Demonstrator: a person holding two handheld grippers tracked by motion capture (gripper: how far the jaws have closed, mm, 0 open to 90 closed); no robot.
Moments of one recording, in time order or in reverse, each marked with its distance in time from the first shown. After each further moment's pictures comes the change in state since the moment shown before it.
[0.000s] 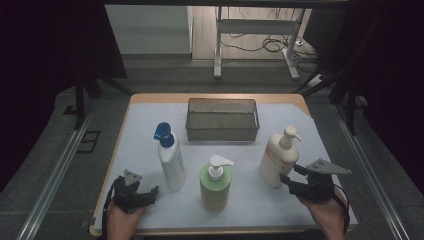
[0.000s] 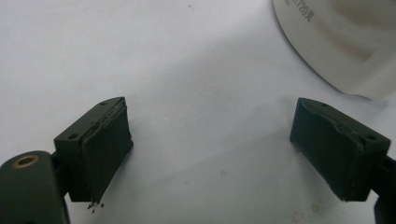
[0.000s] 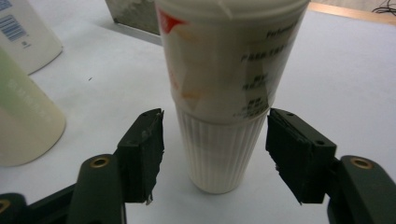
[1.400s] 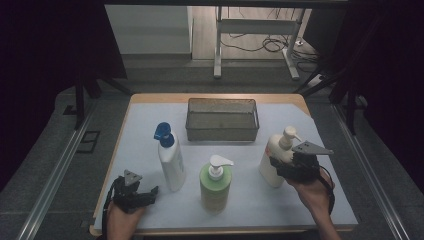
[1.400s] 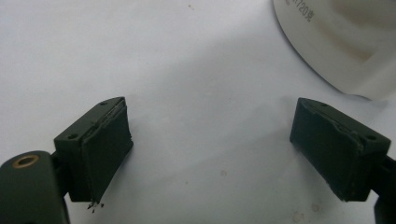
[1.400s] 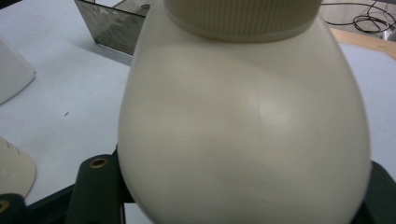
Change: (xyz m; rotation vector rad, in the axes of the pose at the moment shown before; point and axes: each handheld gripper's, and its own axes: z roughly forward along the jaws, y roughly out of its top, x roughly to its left) left arm 0.000 0.000 0.000 0.001 0.000 0.001; right arm 0.005 0.038 0.035 0.000 -0.053 -0.011
